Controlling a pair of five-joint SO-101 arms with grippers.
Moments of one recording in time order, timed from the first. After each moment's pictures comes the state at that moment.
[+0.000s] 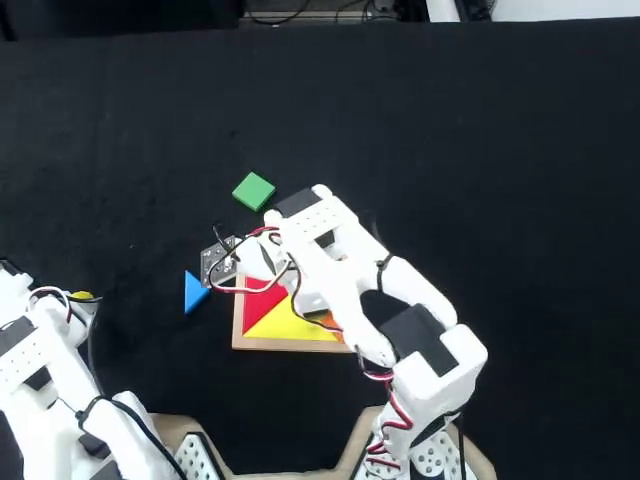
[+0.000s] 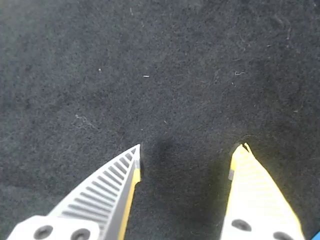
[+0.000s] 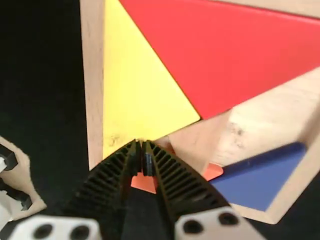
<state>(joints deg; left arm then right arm) -48.4 -41.8 69.8 48.3 4.4 -32.7 13.1 18.9 77.8 66.2</state>
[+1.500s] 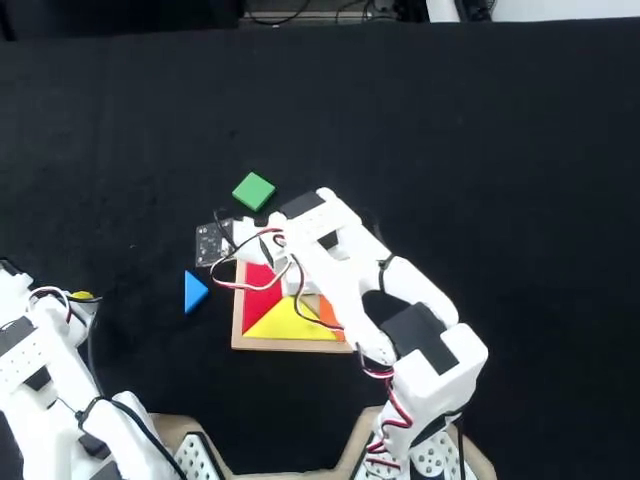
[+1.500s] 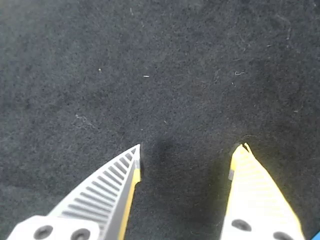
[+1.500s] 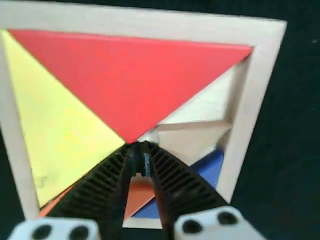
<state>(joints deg) -48.4 -41.8 69.8 48.3 4.4 -31.7 13.4 20.9 61.1 63.0</state>
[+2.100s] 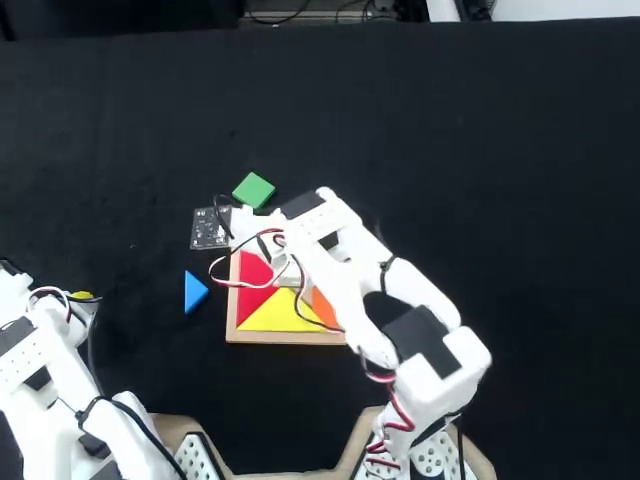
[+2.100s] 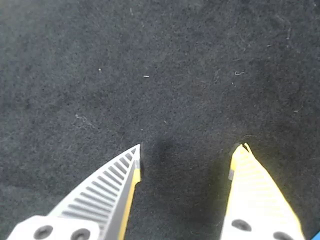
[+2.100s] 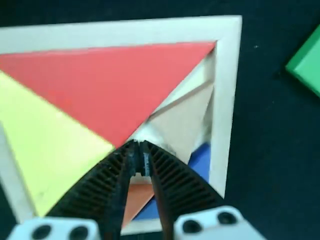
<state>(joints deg) -48.4 -41.8 69.8 48.3 4.4 -31.9 10.9 21.0 58.4 56.8</state>
